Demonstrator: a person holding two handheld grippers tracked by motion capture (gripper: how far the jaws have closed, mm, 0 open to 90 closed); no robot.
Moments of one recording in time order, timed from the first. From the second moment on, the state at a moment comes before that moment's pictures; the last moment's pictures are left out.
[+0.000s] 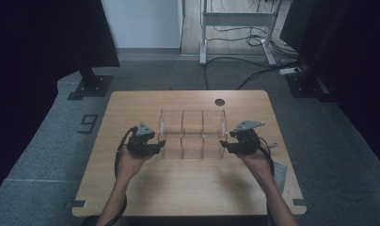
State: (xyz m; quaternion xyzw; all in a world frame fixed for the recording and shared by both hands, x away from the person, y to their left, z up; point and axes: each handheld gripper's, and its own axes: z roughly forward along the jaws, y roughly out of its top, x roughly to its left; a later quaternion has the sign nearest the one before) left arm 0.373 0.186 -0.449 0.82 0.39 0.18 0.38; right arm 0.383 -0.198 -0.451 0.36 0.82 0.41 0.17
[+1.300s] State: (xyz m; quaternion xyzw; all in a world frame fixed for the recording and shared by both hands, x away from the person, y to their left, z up) left arm 0.290 0.233 -0.520 0.84 0.39 0.14 0.34; right arm 0.307 -0.219 -0.513 0.34 0.86 0.36 0.14
